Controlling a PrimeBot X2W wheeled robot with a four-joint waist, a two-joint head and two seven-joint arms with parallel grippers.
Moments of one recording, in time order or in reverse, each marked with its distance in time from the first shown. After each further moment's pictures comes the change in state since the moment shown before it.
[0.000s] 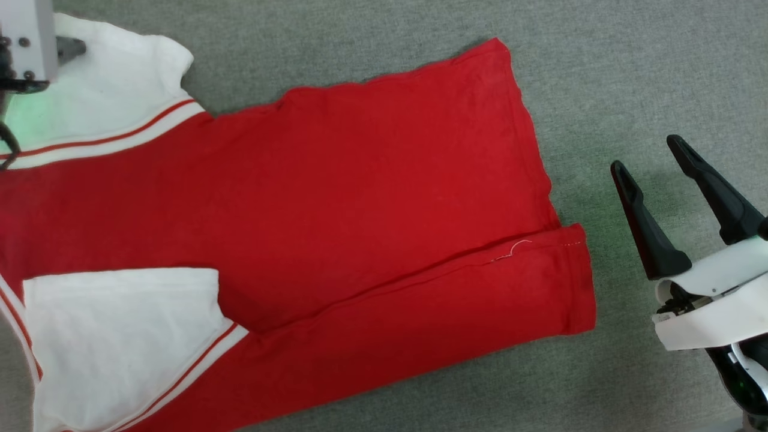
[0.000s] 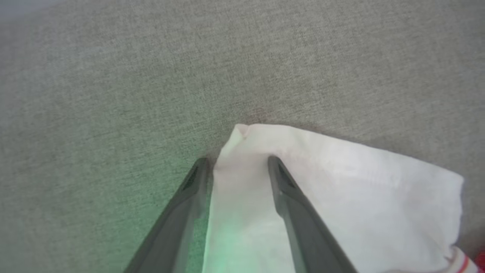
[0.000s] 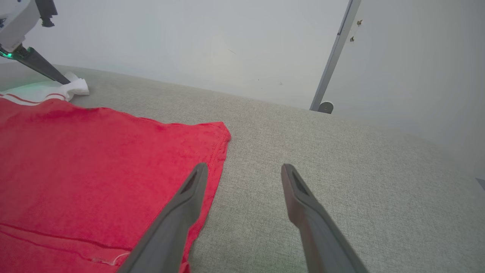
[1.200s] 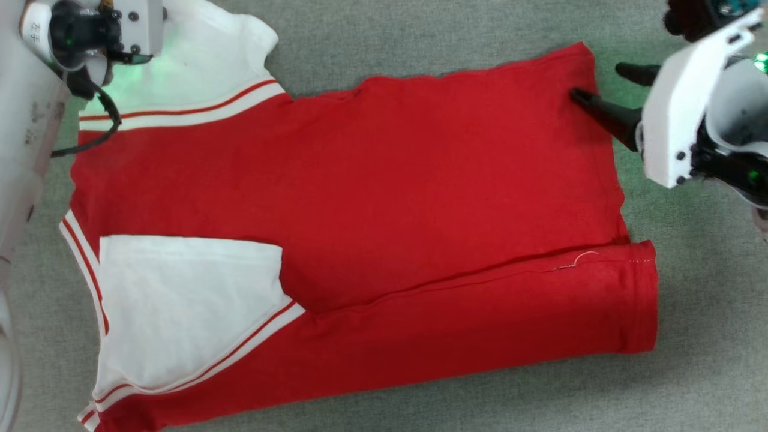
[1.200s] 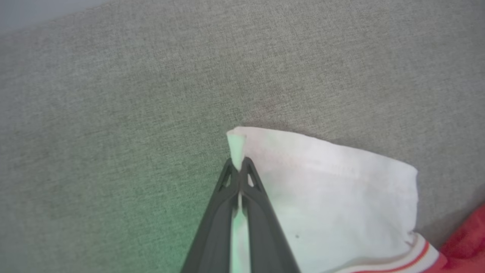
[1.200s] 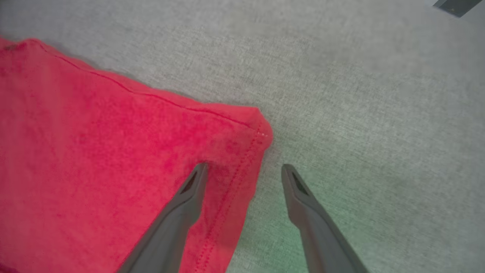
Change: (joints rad) left arm -0.082 -0.207 -0.025 0.148 -0.007 -0.053 -0.100; right arm -0.689 -0.102 0.330 0.467 0.359 0.000 0.735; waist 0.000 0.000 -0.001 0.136
